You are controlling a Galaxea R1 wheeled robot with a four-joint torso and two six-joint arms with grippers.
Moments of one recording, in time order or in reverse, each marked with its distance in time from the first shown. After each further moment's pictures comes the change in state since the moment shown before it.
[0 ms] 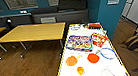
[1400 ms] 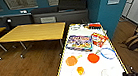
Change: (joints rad) left arm 0.000 -0.002 0.000 -0.002 0.003 0.000; right arm -0.098 0.301 -0.196 0.087 0.059 0.028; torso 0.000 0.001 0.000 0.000
